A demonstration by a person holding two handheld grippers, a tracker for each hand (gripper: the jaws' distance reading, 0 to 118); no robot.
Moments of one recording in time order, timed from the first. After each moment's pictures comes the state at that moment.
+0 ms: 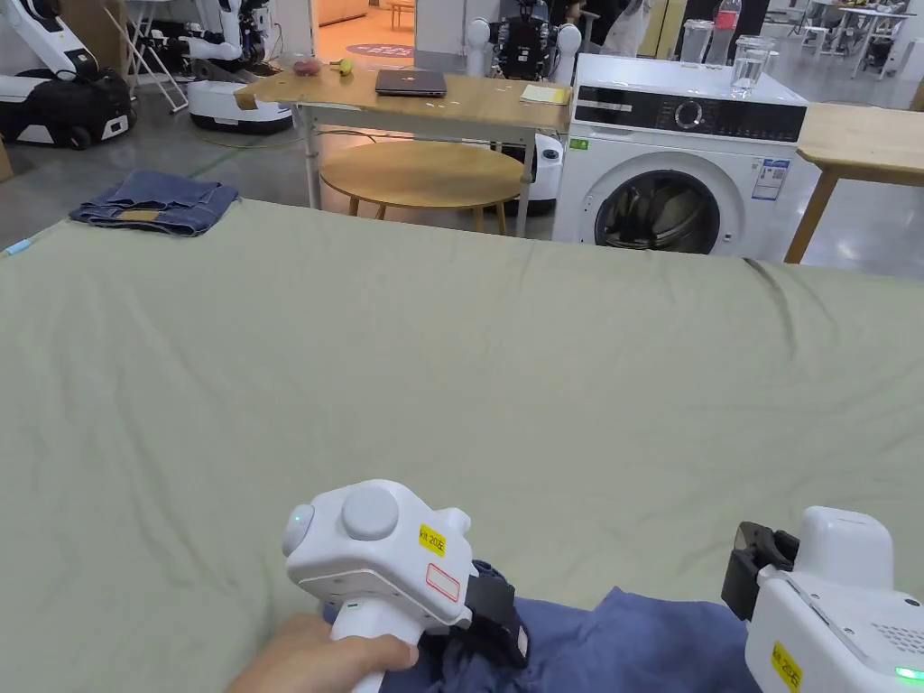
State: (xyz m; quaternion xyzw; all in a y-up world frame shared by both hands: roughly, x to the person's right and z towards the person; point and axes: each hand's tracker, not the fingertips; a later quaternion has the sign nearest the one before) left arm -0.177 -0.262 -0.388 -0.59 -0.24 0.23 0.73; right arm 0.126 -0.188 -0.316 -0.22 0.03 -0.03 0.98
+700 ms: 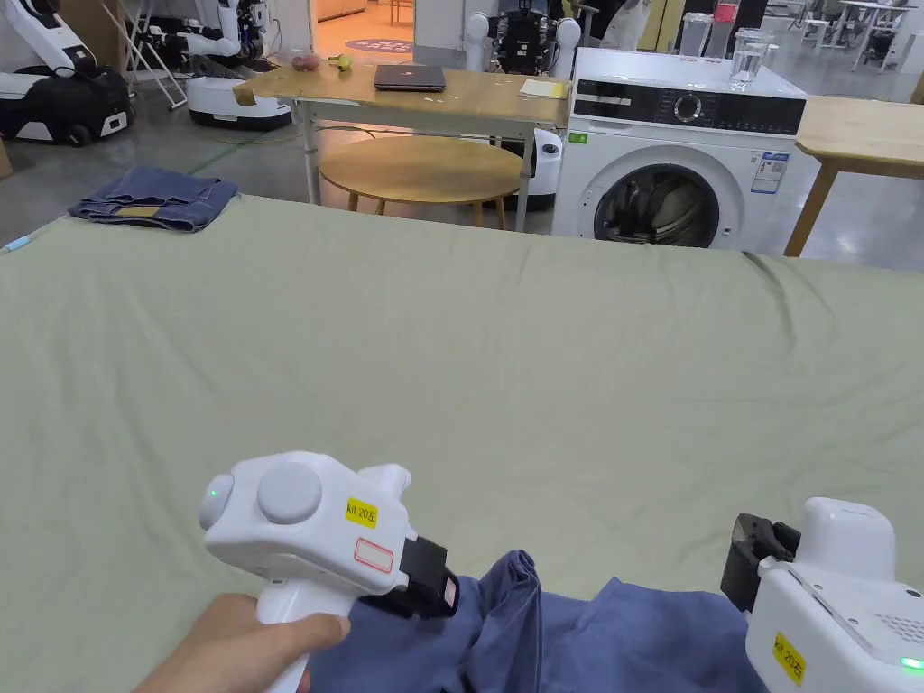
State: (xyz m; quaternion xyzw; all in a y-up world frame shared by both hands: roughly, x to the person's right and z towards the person) left arm -0.226 -0.241 -0.386 -0.55 -0.21 0.19 0.78; right arm 0.128 -0.186 -0.310 -0.22 0.03 -0.04 0.97
